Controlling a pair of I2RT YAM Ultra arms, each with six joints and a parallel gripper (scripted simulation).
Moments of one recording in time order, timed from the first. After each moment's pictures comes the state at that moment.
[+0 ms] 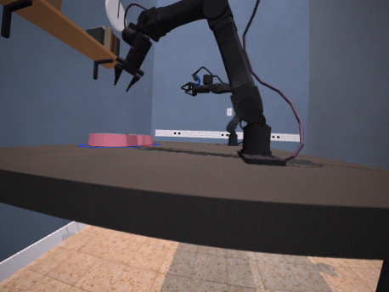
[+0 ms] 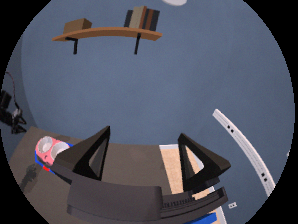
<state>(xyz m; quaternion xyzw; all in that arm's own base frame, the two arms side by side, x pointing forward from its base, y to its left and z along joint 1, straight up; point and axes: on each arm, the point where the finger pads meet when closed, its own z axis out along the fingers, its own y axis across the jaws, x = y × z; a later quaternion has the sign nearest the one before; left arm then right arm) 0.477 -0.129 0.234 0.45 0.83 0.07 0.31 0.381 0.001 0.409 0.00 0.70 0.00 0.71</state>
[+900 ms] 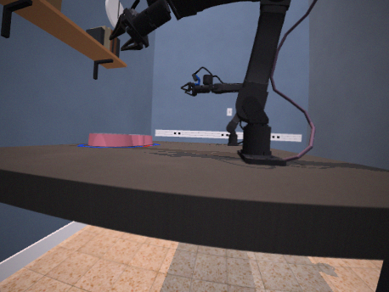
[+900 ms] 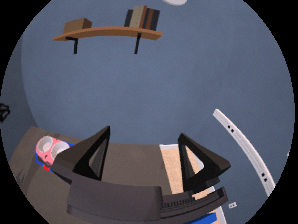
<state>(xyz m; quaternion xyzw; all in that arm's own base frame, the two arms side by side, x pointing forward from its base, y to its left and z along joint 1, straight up) 0.438 -0.047 0.353 0.16 0.81 0.05 0.57 0.381 0.001 0.408 0.00 0.71 0.00 0.71</state>
